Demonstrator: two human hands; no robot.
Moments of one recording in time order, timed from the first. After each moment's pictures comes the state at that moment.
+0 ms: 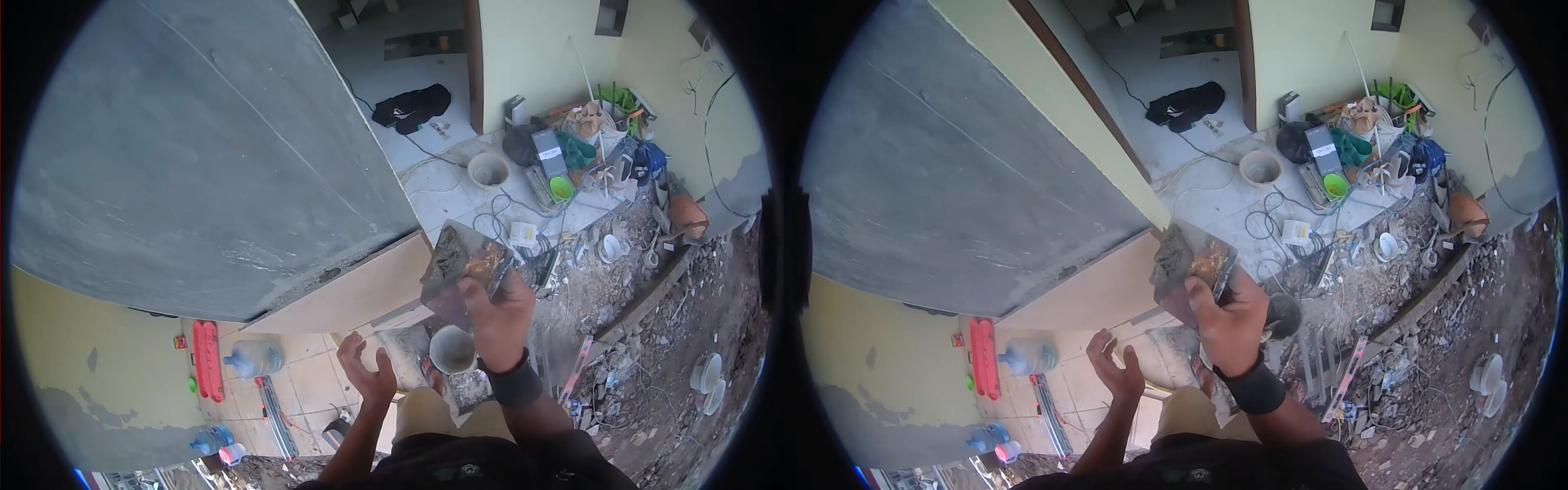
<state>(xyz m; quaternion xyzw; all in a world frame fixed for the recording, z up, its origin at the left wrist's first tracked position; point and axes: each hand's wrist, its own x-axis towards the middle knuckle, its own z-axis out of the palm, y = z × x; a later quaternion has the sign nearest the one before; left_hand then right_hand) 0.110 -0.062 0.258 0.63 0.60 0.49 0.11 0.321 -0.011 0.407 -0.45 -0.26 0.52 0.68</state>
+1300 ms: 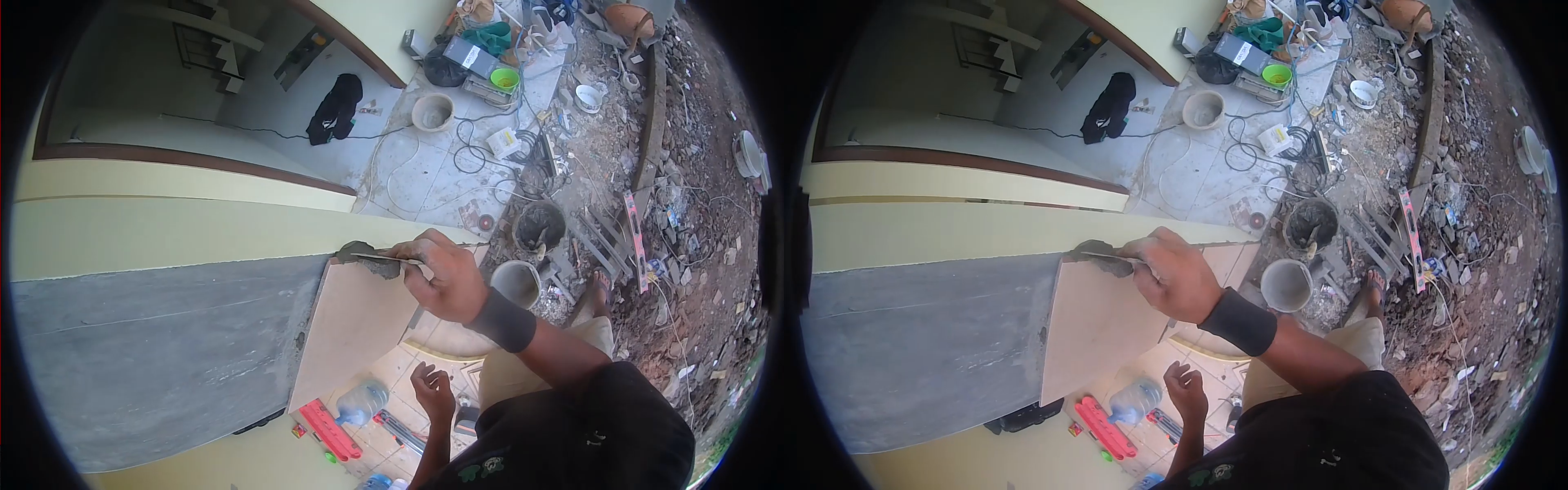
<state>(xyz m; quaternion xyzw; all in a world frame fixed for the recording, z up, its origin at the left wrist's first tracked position) 0.060 -0.110 0.229 0.54 0.68 0.27 0.42 0.307 0.018 0.321 -0.50 -0.50 0.15 0.69</state>
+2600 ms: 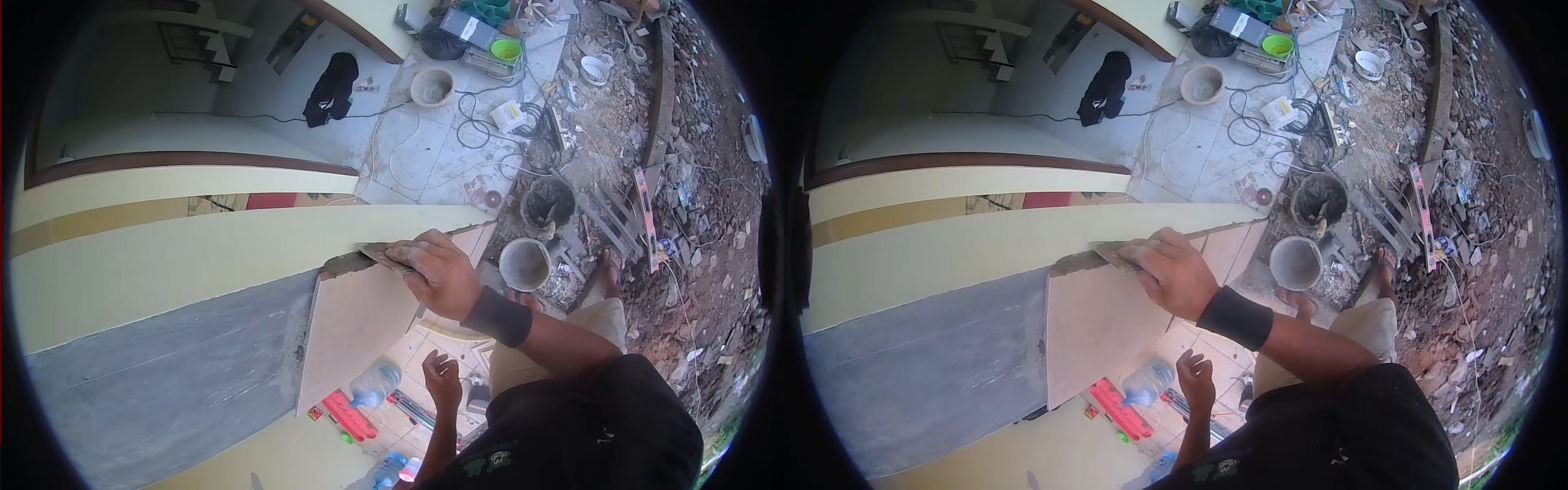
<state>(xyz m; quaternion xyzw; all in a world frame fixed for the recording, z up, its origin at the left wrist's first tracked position) 0.049 -0.102 0.216 0.57 0.69 0.18 0.41 0.296 0.027 0.292 -0.55 -0.48 0.14 0.67</state>
